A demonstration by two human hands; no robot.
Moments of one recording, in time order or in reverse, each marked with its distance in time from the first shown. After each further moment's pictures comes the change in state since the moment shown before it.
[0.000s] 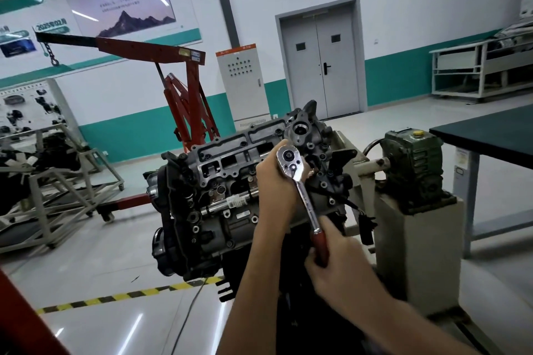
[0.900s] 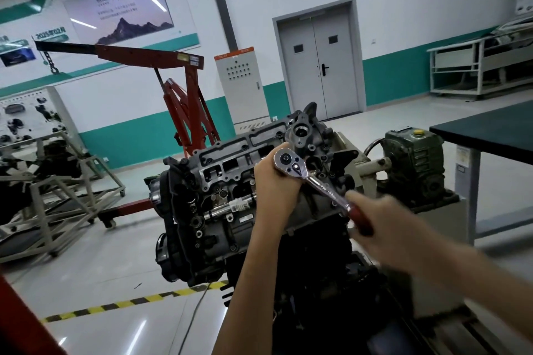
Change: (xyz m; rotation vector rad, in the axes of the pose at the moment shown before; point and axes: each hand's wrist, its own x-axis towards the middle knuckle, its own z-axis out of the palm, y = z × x) left_hand 0.006 0.003 -0.007 0.025 -0.039 -0.083; right_hand 0.030 0.019 -0.069 -0.358 -0.178 -0.150
